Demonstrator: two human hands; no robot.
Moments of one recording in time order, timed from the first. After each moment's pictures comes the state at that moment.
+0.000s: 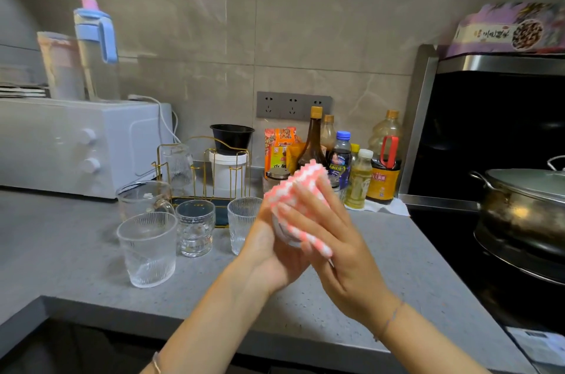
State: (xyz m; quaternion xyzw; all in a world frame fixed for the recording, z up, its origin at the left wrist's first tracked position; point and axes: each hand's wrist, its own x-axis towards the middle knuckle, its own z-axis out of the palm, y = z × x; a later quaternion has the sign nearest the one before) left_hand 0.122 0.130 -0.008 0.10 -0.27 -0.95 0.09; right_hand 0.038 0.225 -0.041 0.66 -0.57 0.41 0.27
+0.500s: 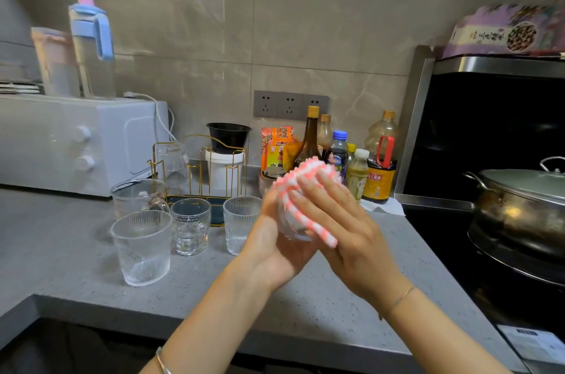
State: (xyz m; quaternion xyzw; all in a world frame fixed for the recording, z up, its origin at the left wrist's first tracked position) left_hand 0.117 0.137 -0.005 0.08 -0.26 -0.96 0.10; right_hand 0.016 0.233 -0.030 0.65 -0.58 0.27 0.42
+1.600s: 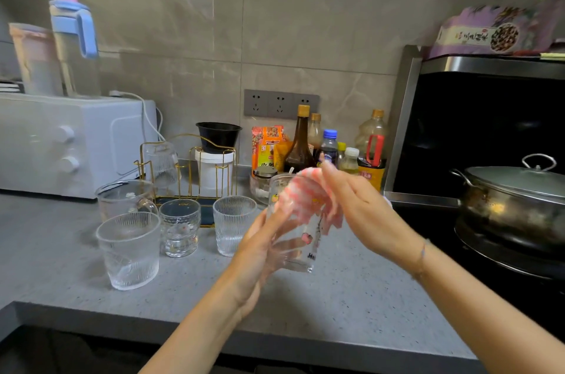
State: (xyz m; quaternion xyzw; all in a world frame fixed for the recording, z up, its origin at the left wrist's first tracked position) left_hand 0.121 0.126 -0.044 0.07 -0.57 -0.79 0.22; right_hand 0.024 0.249 0.024 0.53 -0.69 0.49 -0.02
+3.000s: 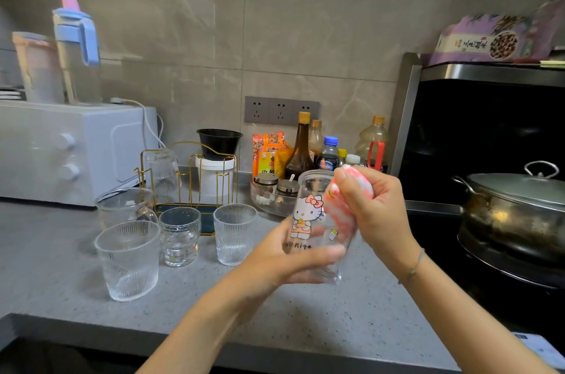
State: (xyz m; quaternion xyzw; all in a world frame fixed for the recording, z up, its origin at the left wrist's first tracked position) left_hand 0.132 0.136 -0.020 0.00 -0.67 -0.73 0.15; right_hand 0.004 0.236 0.015 0.51 -0.54 0.66 0.11
